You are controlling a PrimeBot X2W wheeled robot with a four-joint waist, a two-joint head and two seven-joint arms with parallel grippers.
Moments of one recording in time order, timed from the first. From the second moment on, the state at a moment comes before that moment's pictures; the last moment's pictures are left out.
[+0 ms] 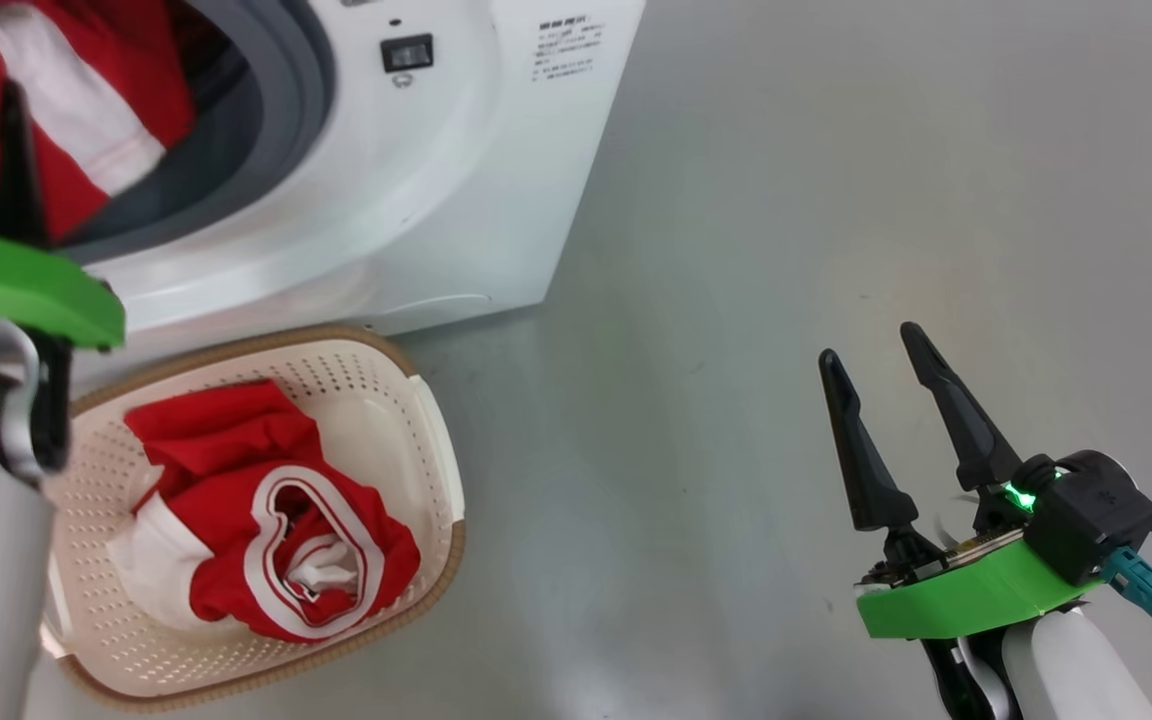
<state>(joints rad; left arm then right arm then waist) -0.87 0.33 -0.14 0.70 -0.41 -0.01 -0.23 -0.15 -0.04 0.12 0.03 0.28 0.13 -0.26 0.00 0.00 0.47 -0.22</state>
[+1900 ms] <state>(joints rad) -0.21 0.26 -0.24 -0.02 -0.49 0.19 -0.05 -0.08 -0.04 0.04 0.00 0.27 0.13 -0.26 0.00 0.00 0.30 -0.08</state>
